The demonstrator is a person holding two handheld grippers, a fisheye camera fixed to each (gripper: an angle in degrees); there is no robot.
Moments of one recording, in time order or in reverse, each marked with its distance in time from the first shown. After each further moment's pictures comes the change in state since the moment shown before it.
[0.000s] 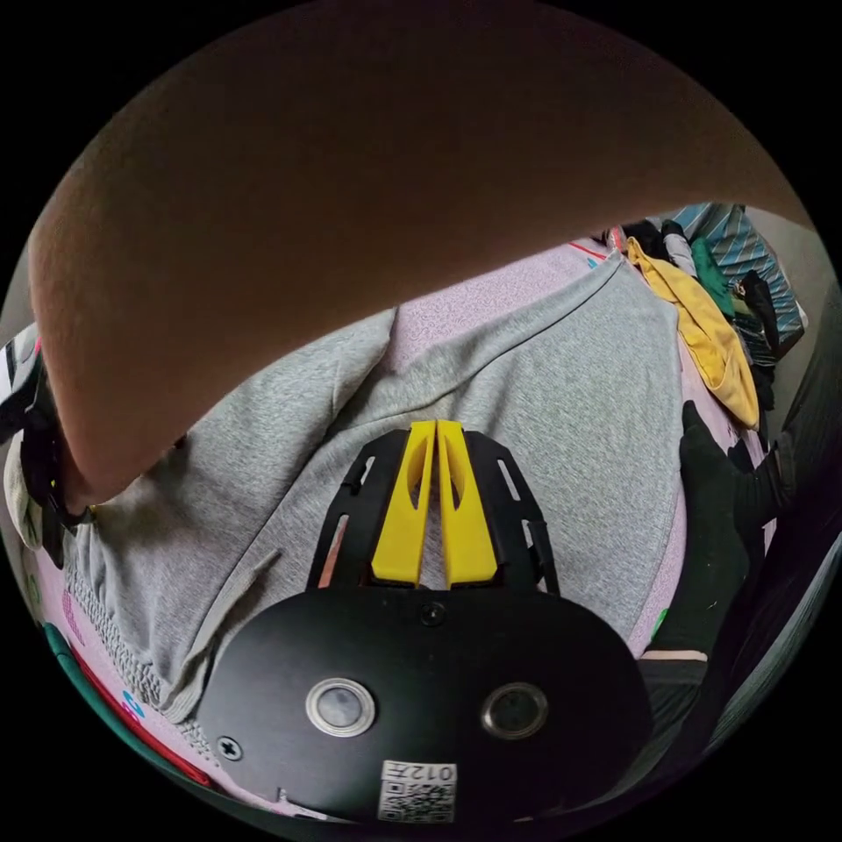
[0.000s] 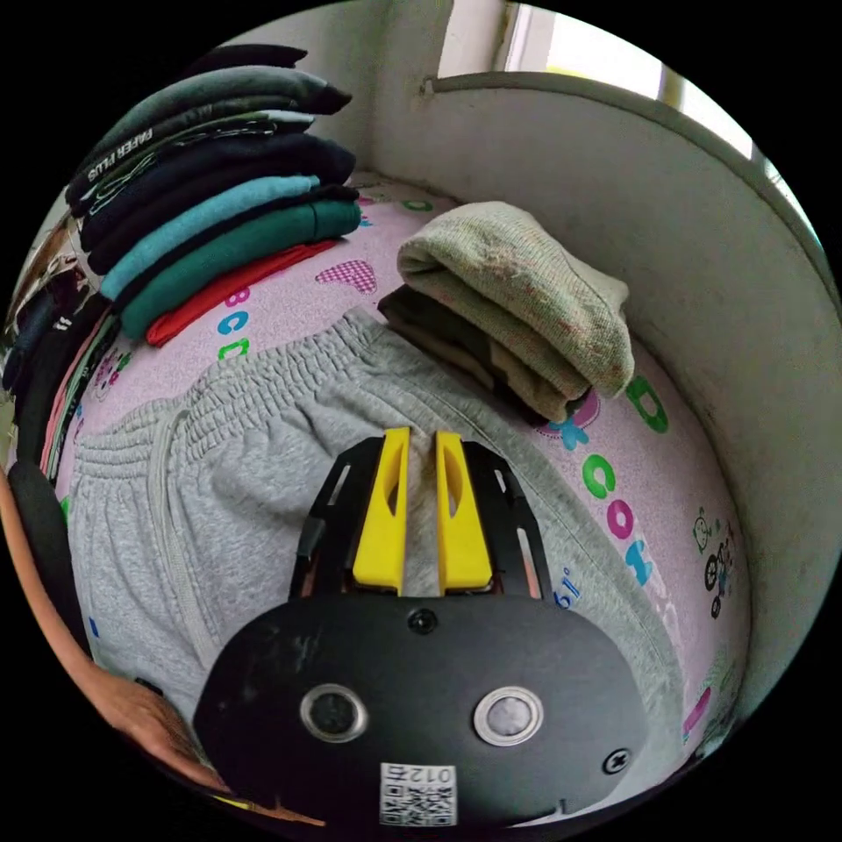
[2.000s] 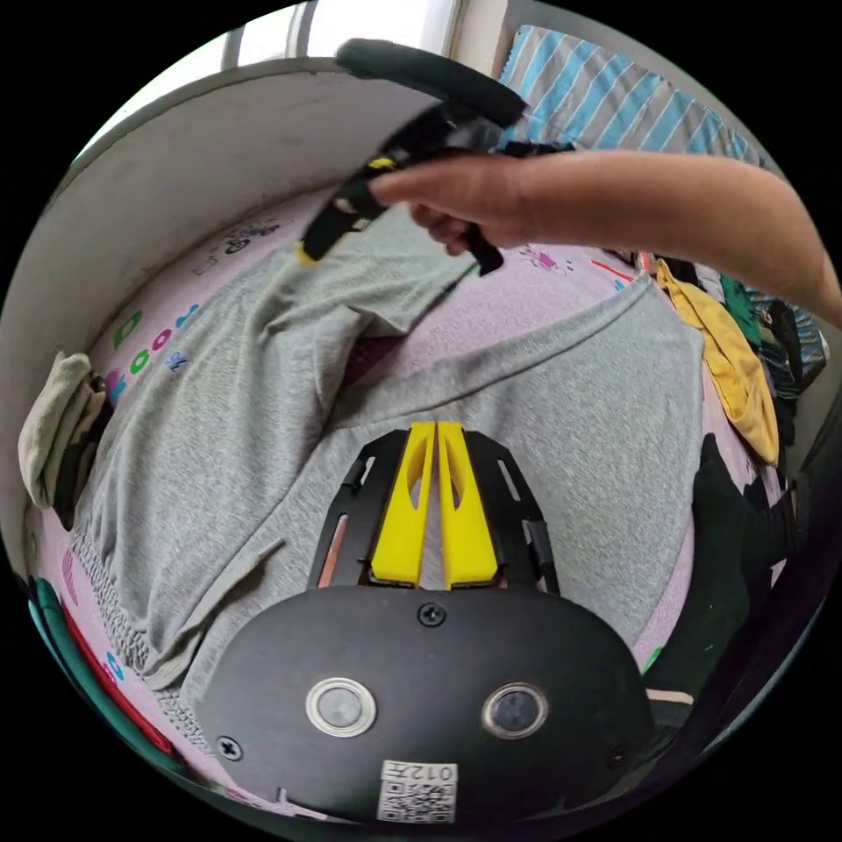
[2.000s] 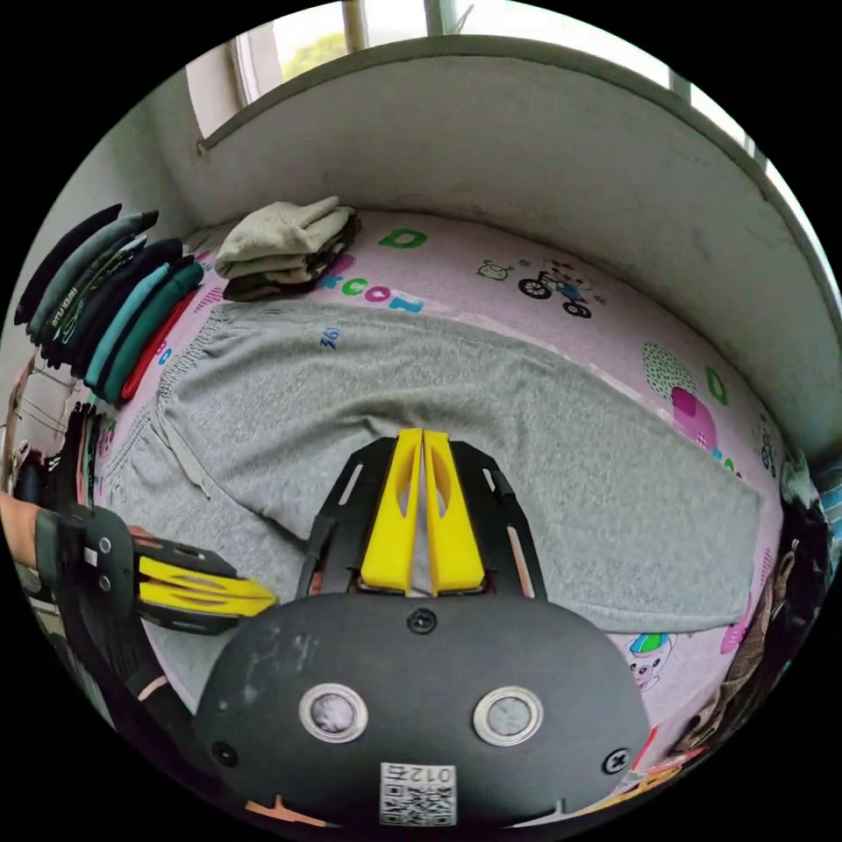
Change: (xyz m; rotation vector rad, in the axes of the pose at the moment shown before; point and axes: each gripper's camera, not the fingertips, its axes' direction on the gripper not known) left arm 0.010 0.018 -0.010 0.046 -0.088 -0.089; right arm 0.125 0.167 -0.056 -0.099 0.098 0.556
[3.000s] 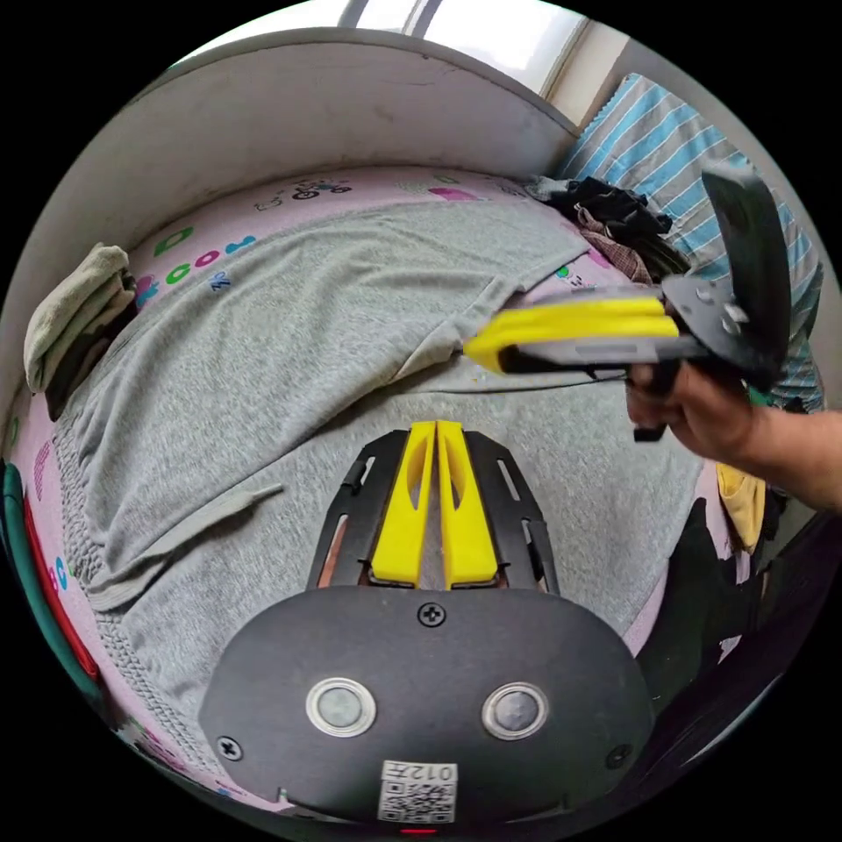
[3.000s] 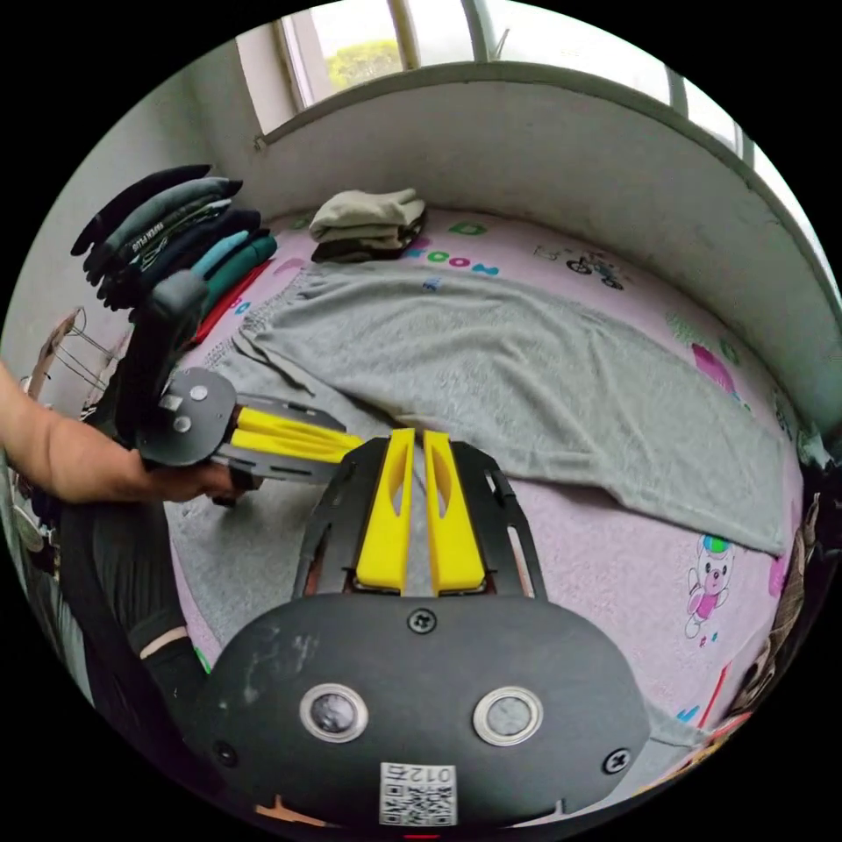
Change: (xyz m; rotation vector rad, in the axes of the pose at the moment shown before) left arm -0.047 -0.014 0.003 -0.011 0.009 -0.257; right arm -0.058 0.131 -0.051 0.044 -0.082 -0.025
